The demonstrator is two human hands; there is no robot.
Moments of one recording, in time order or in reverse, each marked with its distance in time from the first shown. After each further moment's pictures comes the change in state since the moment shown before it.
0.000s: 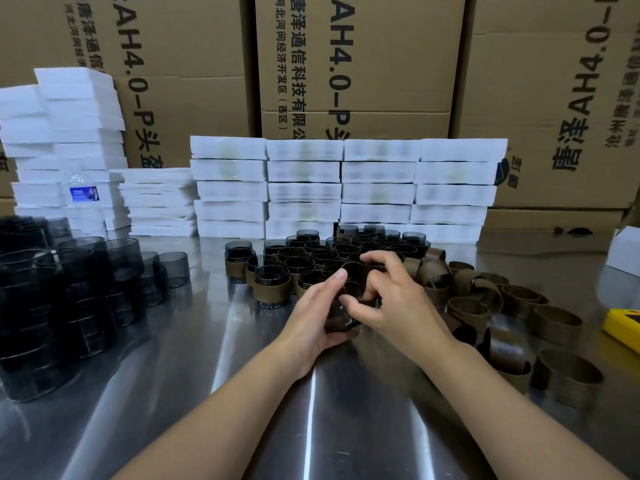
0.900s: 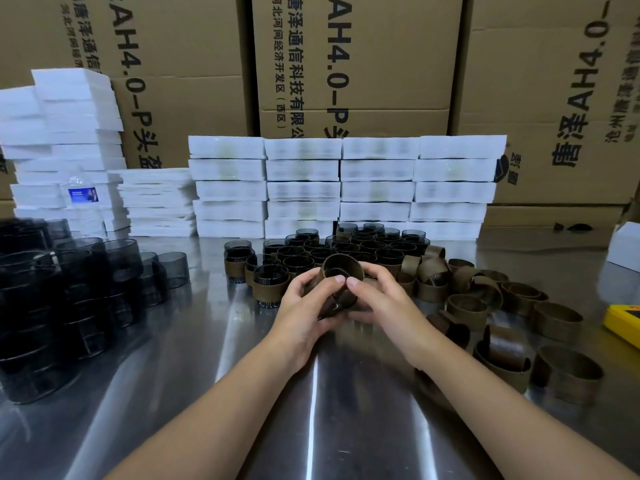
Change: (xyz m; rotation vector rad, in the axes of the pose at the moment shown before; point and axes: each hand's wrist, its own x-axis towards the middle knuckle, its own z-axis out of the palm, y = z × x) left_hand 0.000 0.006 -0.002 -0.093 0.109 0.121; right_hand 0.004 -0.007 0.010 0.909 -0.167 0.576
